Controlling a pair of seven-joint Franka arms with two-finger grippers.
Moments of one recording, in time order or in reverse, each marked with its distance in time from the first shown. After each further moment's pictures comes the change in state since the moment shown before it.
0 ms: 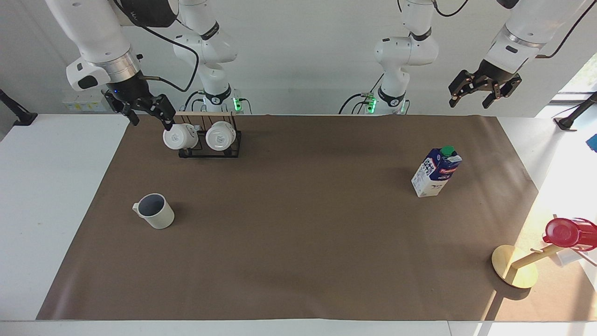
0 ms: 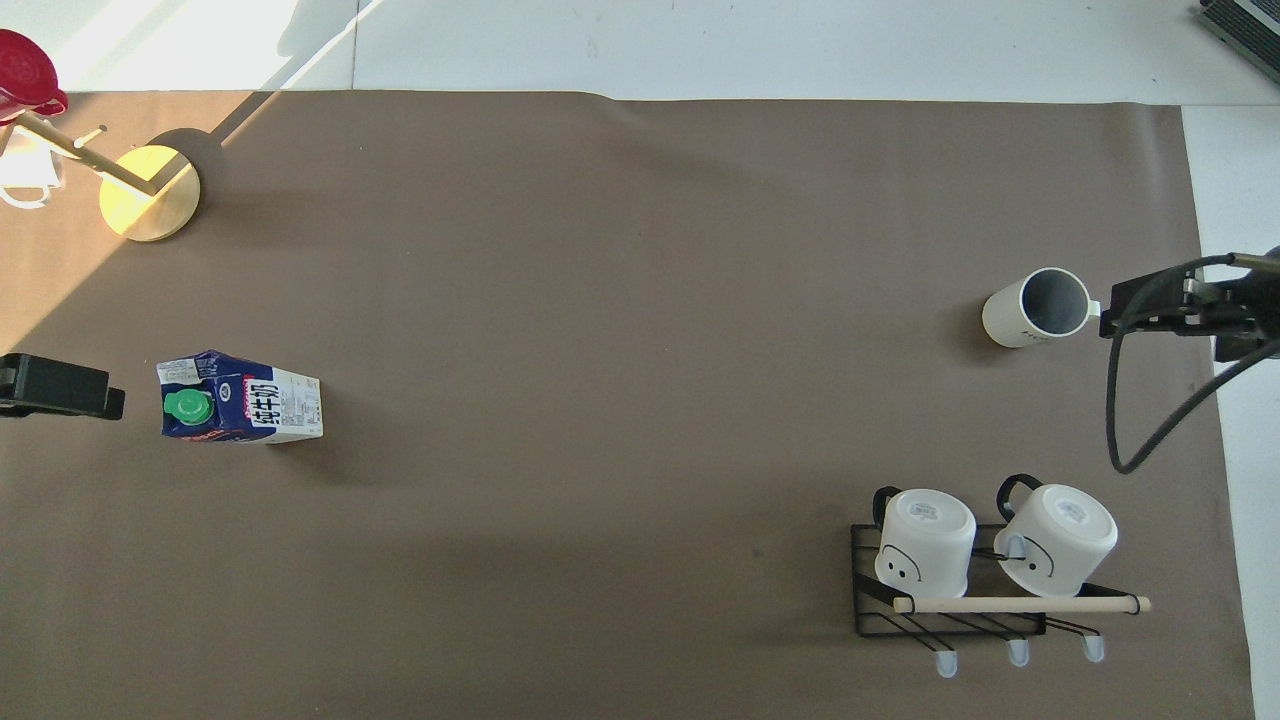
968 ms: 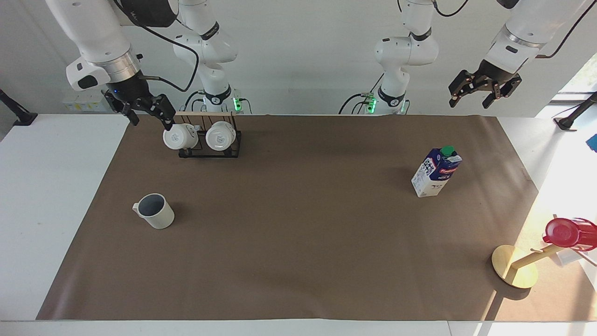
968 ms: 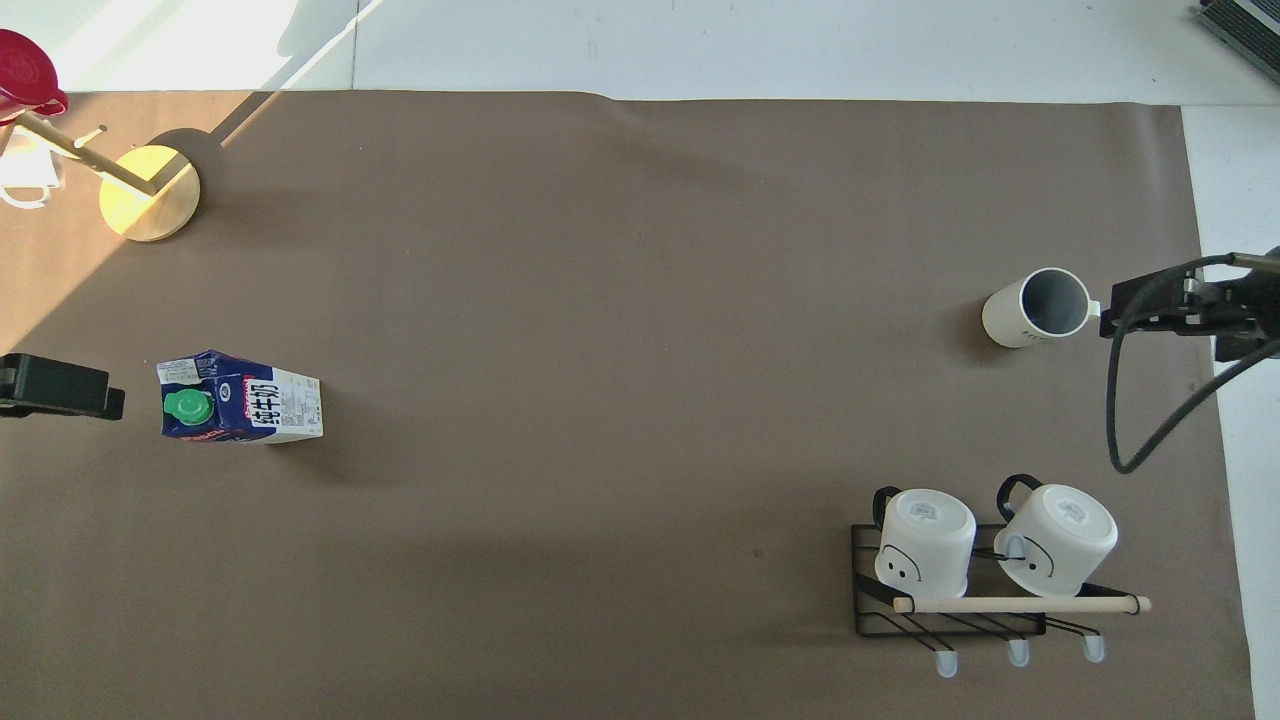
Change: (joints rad) left arm 0.000 0.000 0.000 0.000 0.000 0.000 0.000; right arm 0.000 0.000 0.000 0.000 0.000 0.000 0.000
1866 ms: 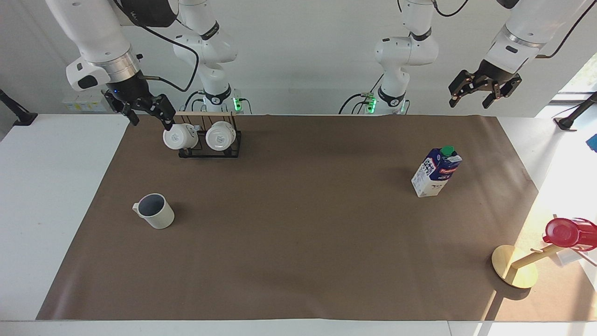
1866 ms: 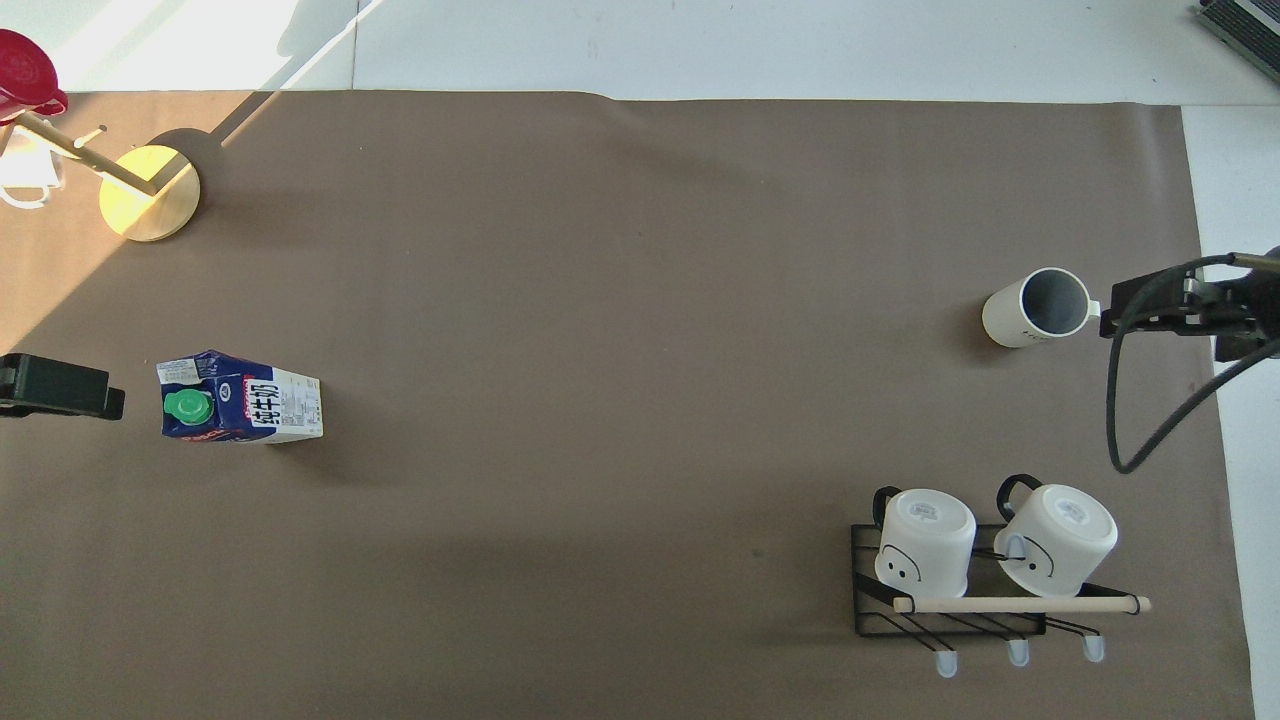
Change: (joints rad) left arm 0.000 0.000 0.000 0.000 0.000 0.000 0.000; right arm 0.000 0.000 0.000 0.000 0.000 0.000 0.000
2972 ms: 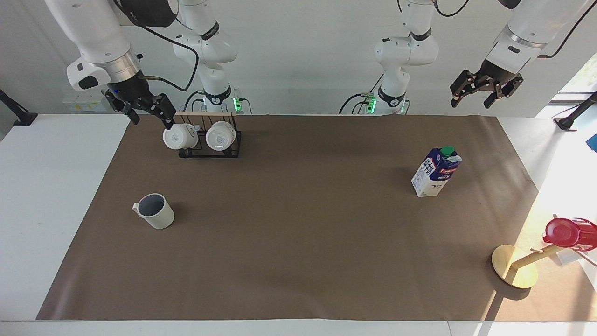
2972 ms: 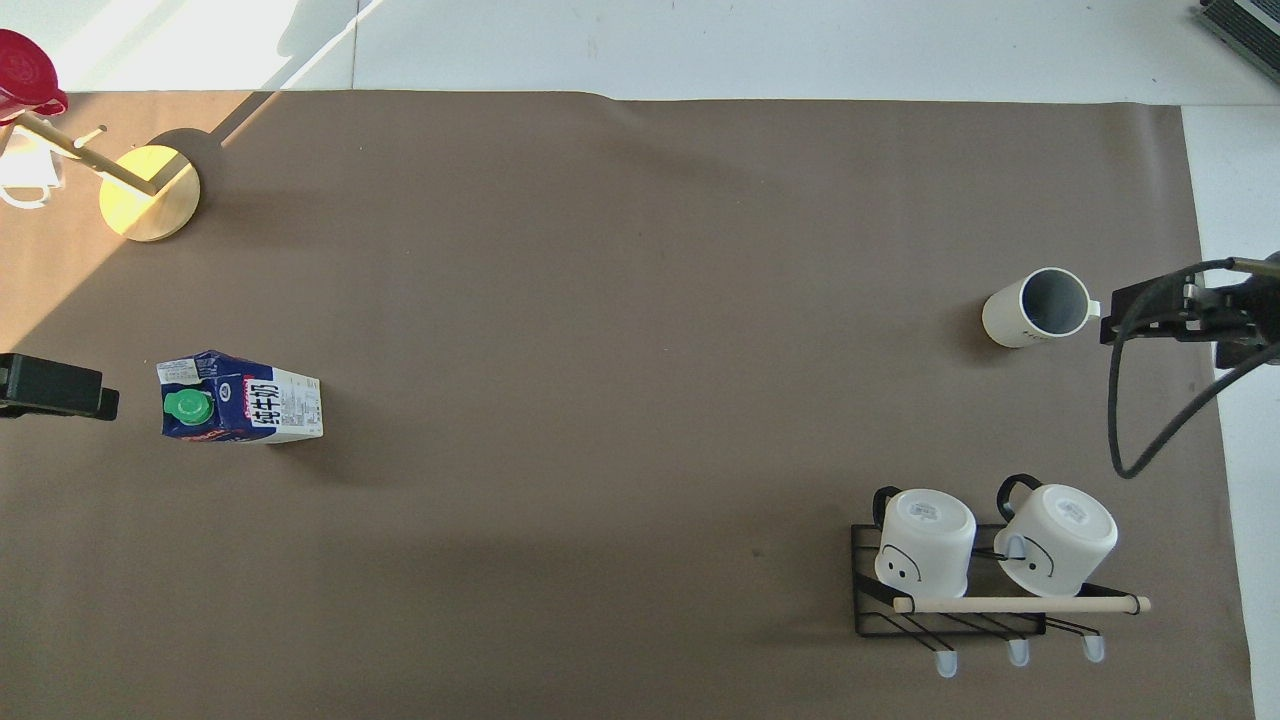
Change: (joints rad) left arm 0.003 0.000 0.004 0.000 0.001 -0.002 0.000; right arm 0.000 0.000 -0.001 0.001 0.000 -0.019 0.000
